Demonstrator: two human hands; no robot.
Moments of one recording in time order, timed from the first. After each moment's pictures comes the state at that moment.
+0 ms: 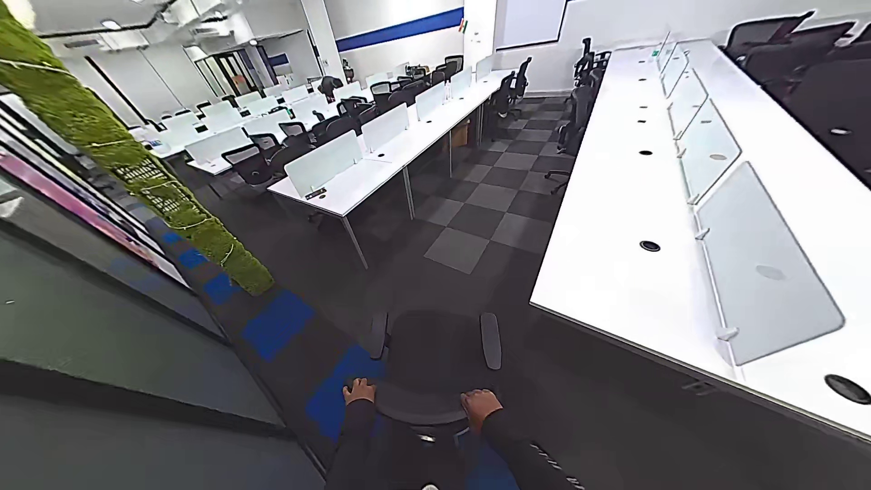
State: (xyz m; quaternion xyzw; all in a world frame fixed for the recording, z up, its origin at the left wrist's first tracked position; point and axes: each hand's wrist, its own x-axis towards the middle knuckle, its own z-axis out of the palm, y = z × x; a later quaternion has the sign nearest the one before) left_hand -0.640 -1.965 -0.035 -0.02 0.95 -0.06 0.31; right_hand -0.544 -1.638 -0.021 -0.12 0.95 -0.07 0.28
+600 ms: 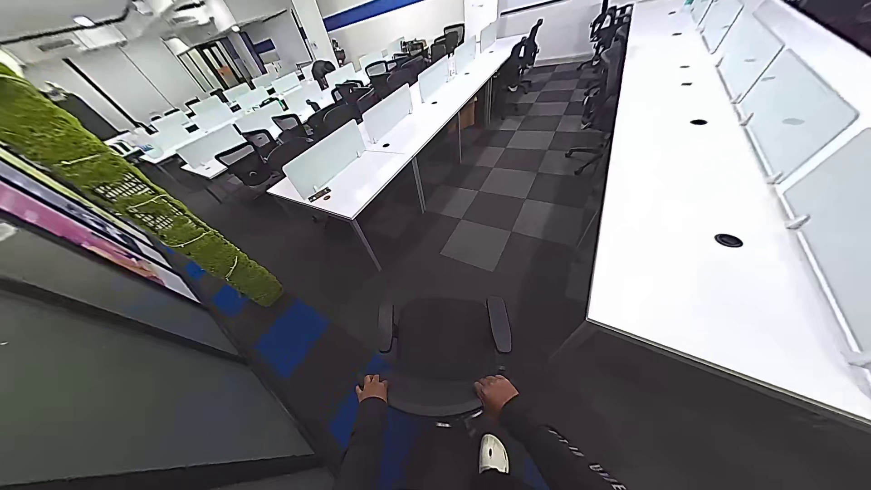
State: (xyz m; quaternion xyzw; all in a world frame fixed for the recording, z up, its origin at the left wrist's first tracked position) left_hand -0.812 -2.032 -0.036 -0.02 0.95 -0.05 0.31; right_hand -0.726 -1.694 -0.030 -0.15 0.95 -0.08 0.25
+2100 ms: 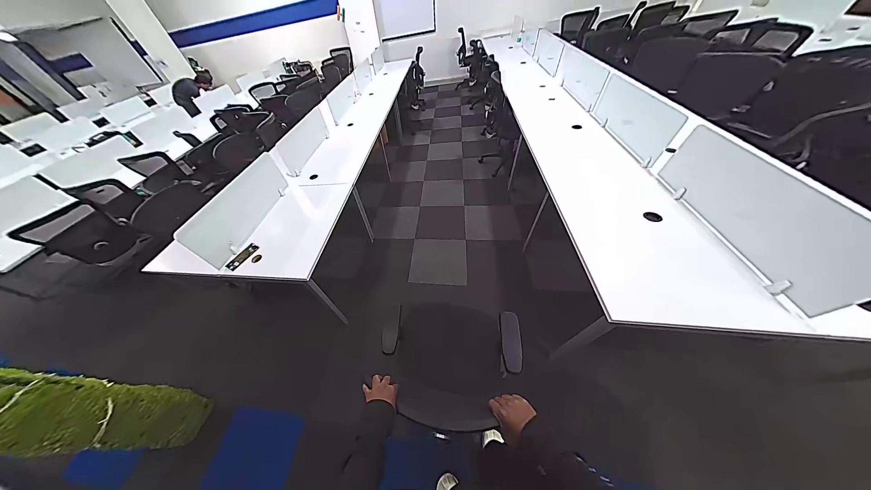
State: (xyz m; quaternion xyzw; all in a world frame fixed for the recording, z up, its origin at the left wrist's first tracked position) left_hand -1.198 -2.090 -0.025 0.25 0.90 -0.13 0.33; right_hand -0.951 -1.837 -0.022 0.09 0.95 -0.13 0.26
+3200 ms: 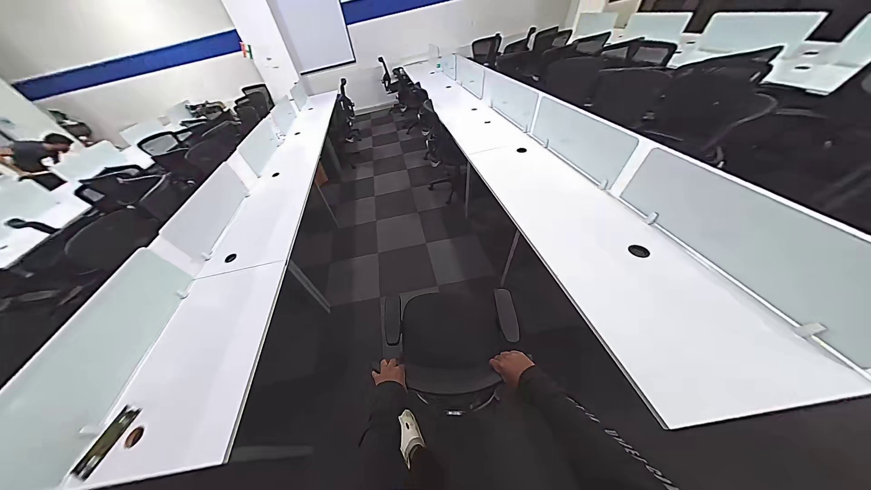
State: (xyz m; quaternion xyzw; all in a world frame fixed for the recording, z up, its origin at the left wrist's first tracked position) left_hand -1.567 -1.659 -0.035 0.36 0.89 -0.12 0.26; right_hand -1.296 -1.435 -0.020 0.18 0.95 -0.08 0.25
